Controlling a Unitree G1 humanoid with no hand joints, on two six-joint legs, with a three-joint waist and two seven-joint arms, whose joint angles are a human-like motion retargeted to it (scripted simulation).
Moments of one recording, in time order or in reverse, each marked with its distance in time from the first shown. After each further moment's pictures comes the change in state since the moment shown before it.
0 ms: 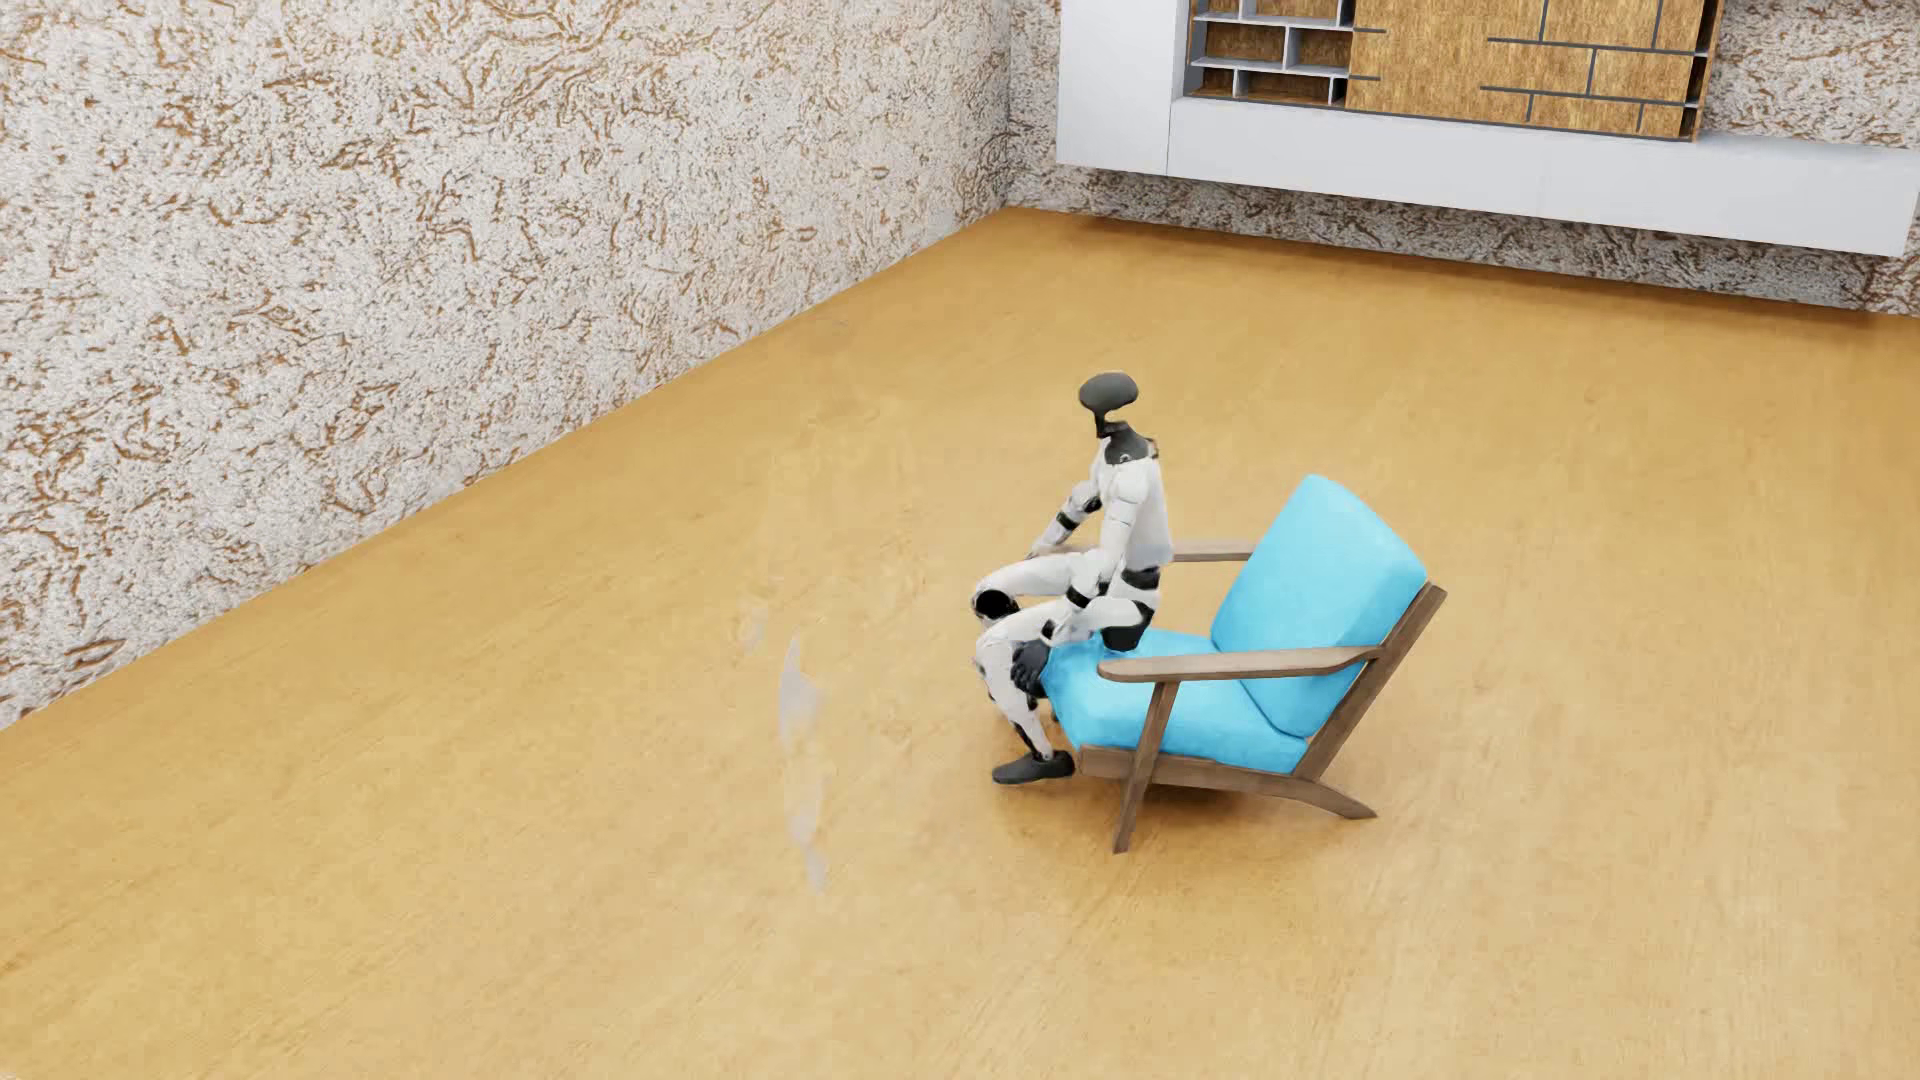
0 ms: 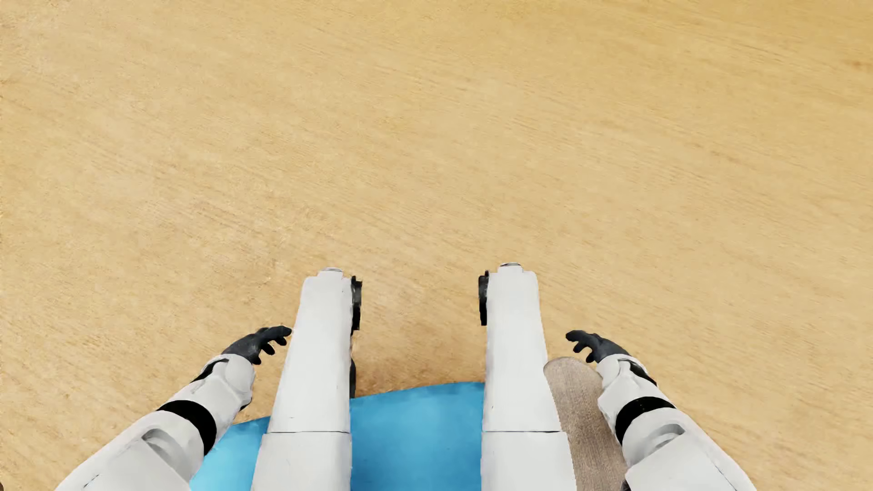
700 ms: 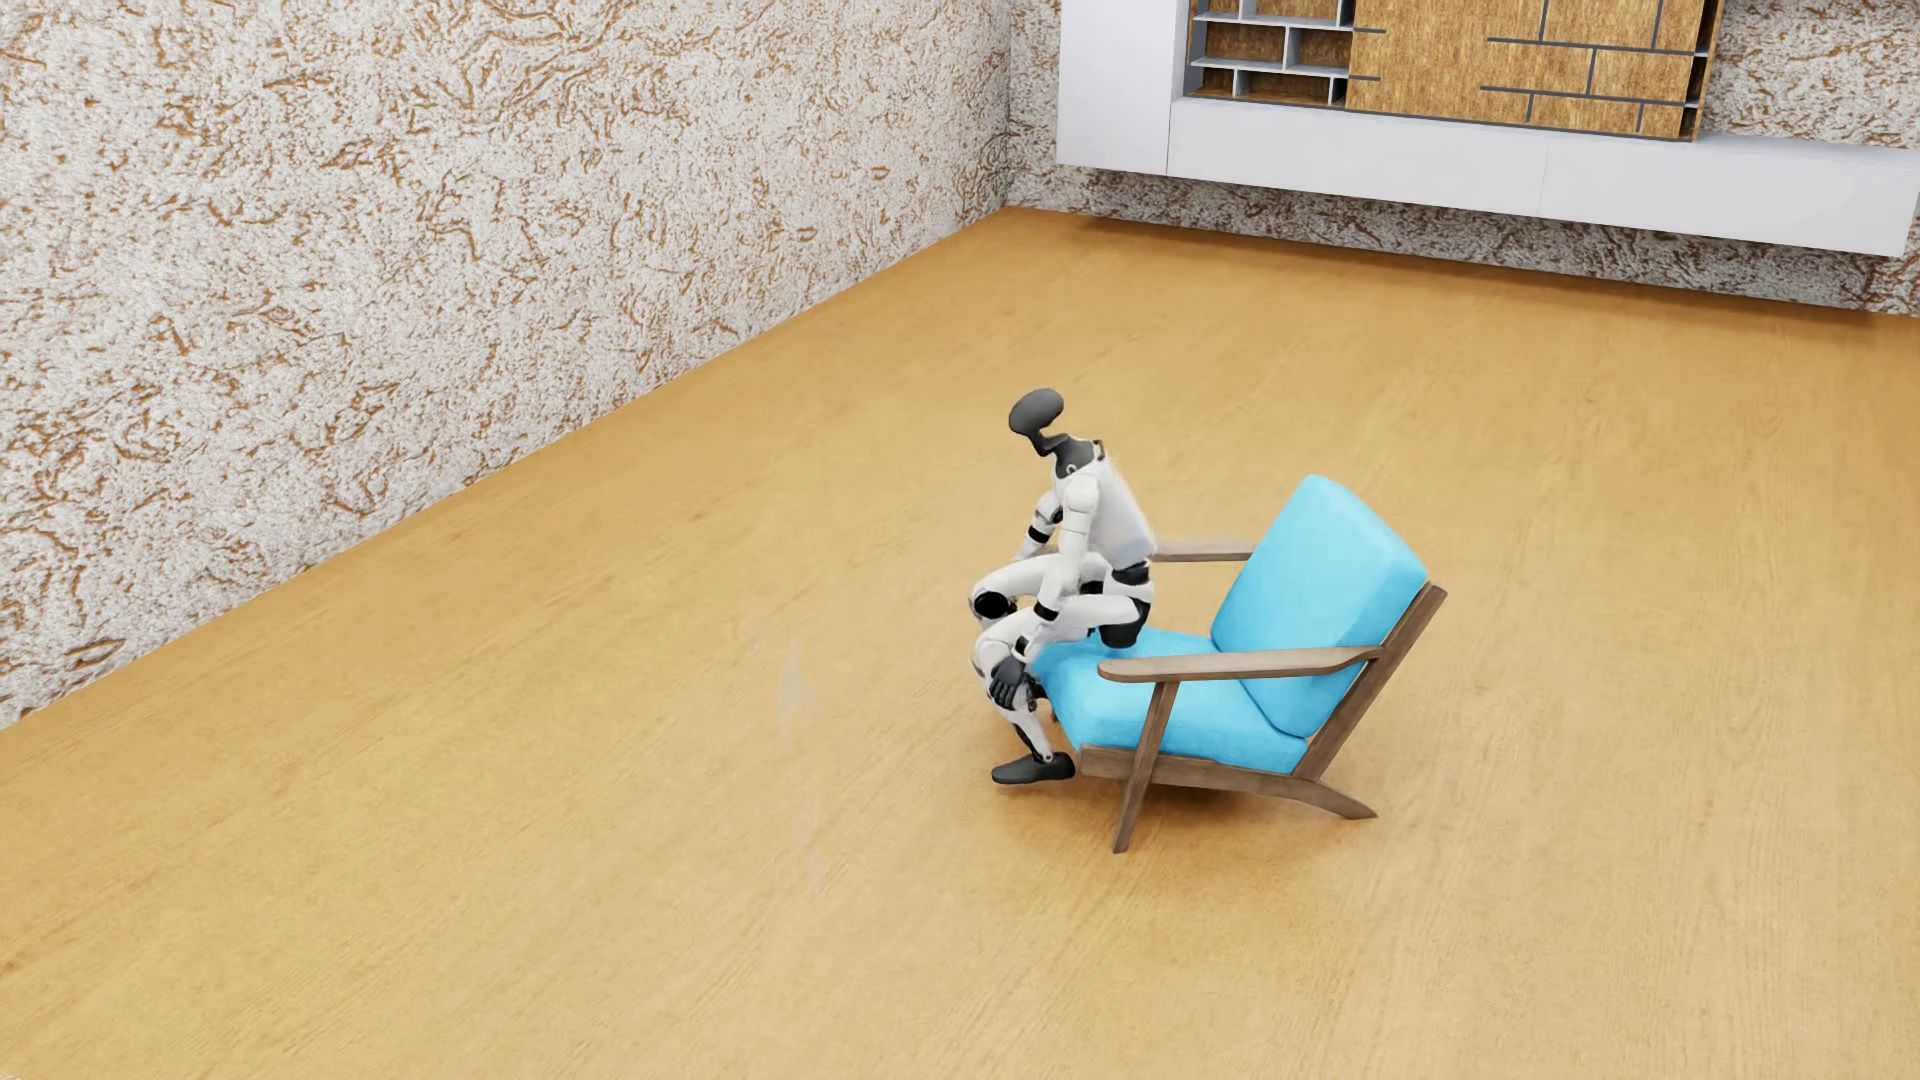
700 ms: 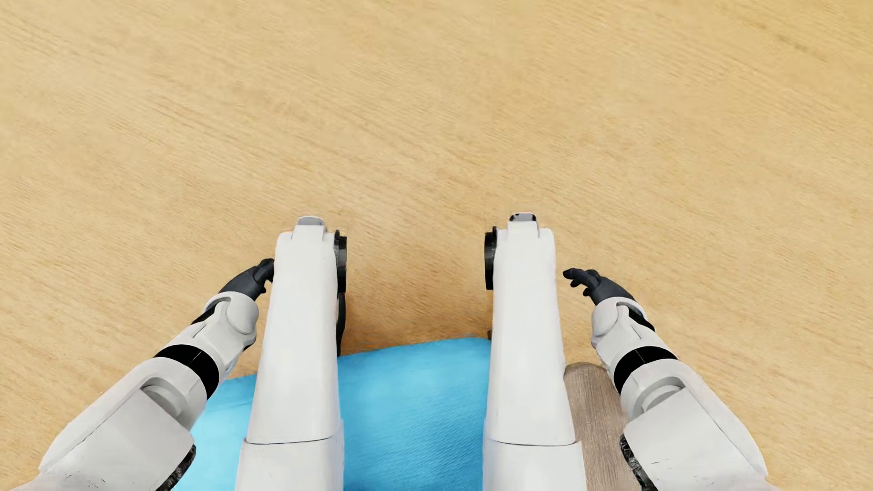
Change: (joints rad) body -0.175 -0.181 0.006 0.006 0.015 -0.011 -0.022 0.018 0.118 -0.016 -0.017 -0.173 -0.159 -0.071 -0.040 0.026 -0.028 -0.066 0.015 0.000 0.021 -0.010 -0.001 -0.006 0.023 -0.033 -0.040 0.039 -0.053
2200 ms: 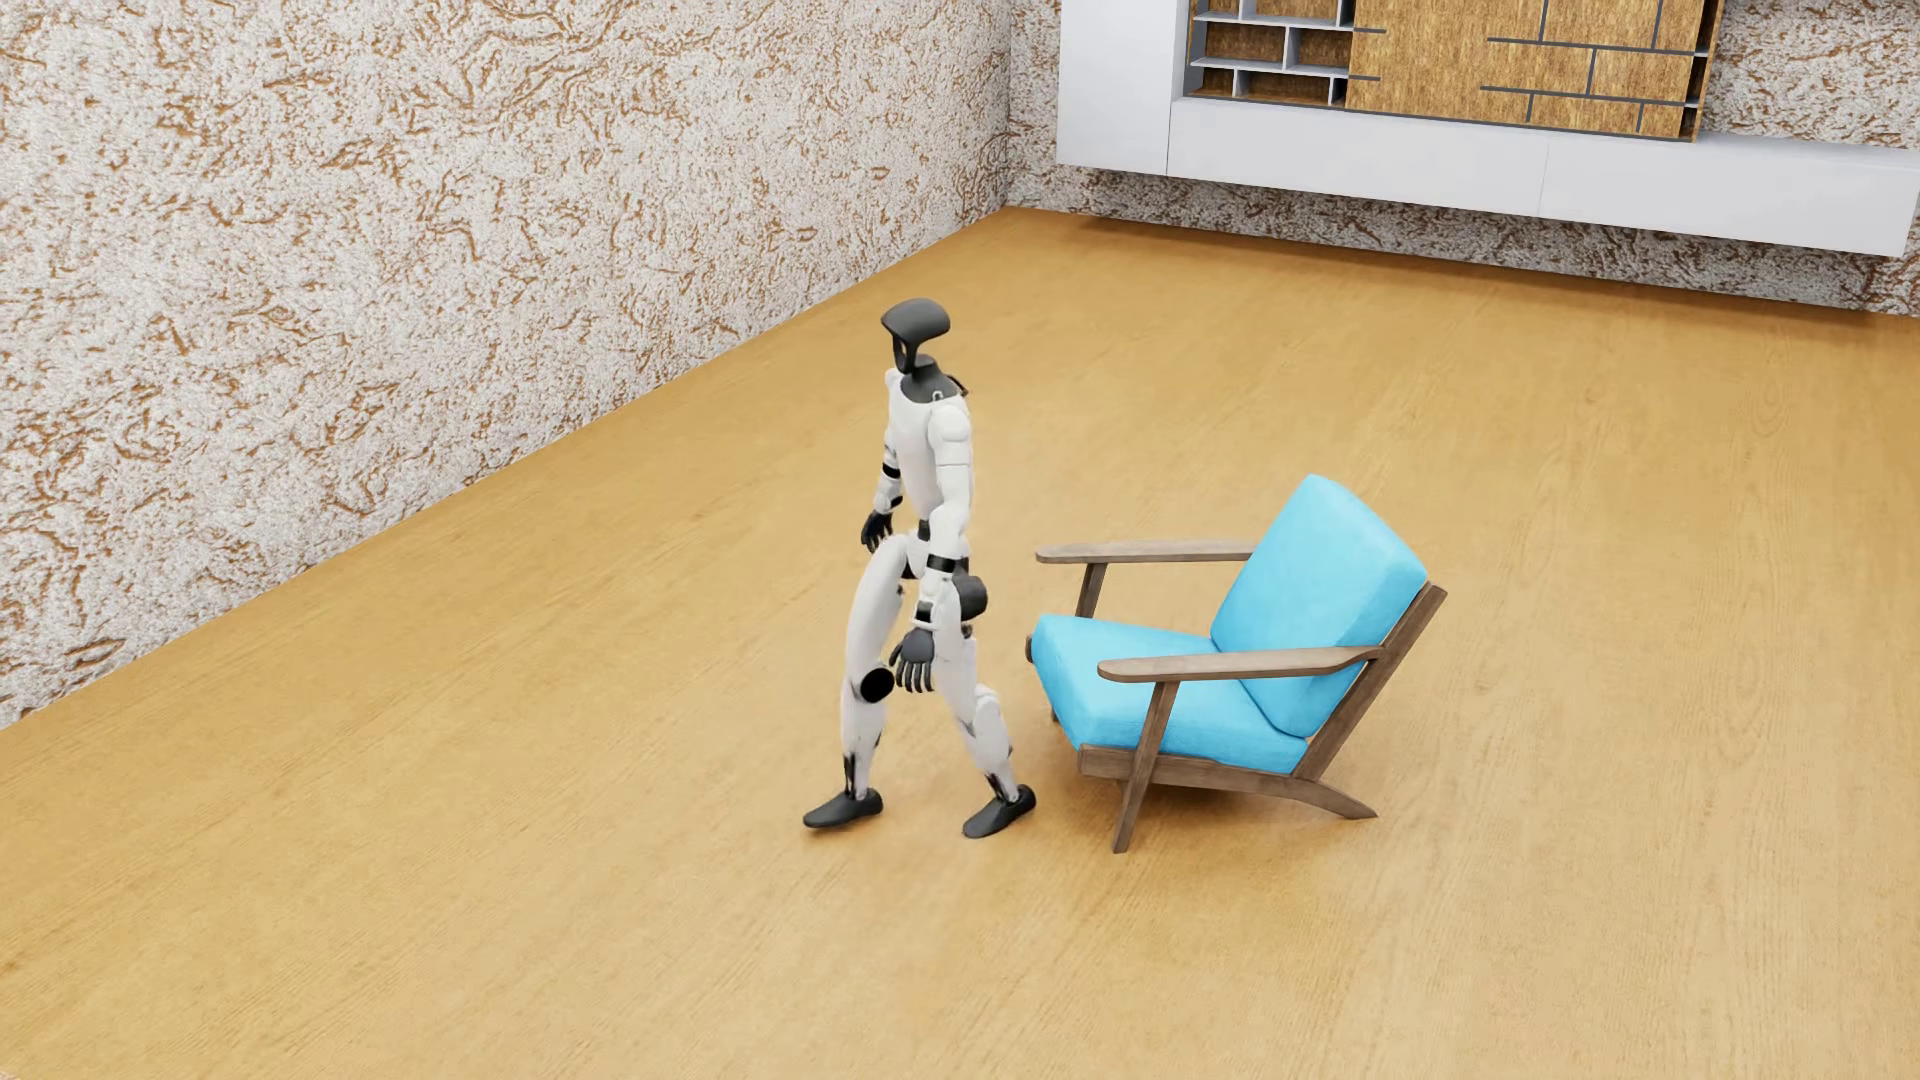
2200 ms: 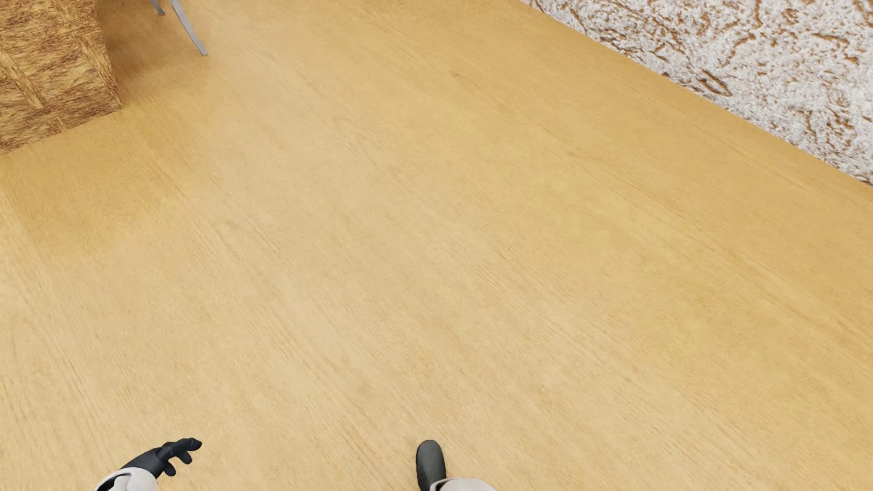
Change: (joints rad) body 1.491 1.004 -0.128 -0.050 0.040 -0.033 0.276 -0.215 -0.505 -1.644 -1.648 0.500 0.768 0.243 0.456 0.146 0.024 0.074 0.100 0.068 -0.380 0.032 0.031 0.094 -0.010 -0.017 -0.029 -0.063 0.018
